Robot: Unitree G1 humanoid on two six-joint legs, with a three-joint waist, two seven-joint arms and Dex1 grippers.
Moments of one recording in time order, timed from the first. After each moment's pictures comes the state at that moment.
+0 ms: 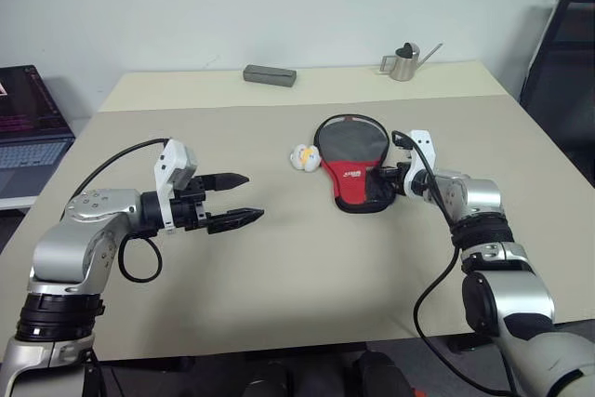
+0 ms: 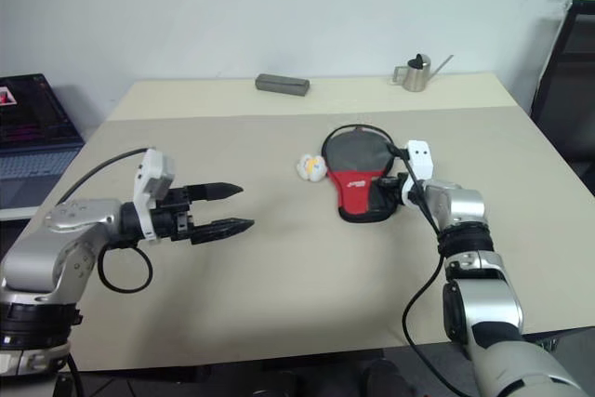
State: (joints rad) left arm -0.40 0.80 0.14 -0.10 -0.55 0.58 -1.16; right arm -0.92 -0.29 -0.14 0.66 0.21 0.74 0.48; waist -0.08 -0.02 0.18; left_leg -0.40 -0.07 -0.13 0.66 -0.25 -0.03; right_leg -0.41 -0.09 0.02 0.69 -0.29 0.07
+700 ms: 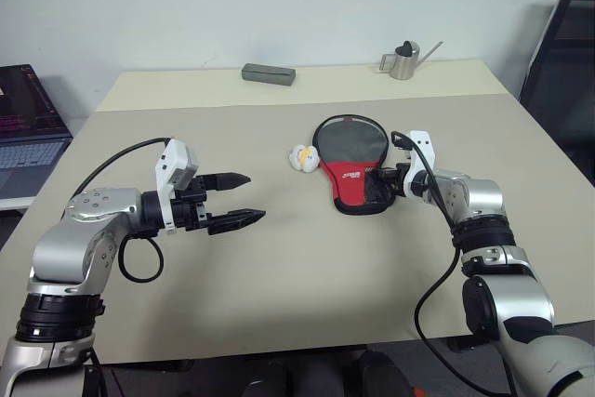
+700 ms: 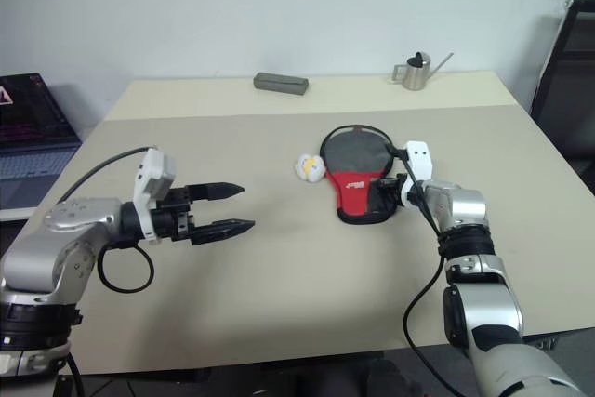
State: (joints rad) left arm -0.40 0.80 0.14 -0.11 -0.55 0.58 -1.16; right arm -0.91 -0.29 -0.14 0.62 0.22 0.78 0.47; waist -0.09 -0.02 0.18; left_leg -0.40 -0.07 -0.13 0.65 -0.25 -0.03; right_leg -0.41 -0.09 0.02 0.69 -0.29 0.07
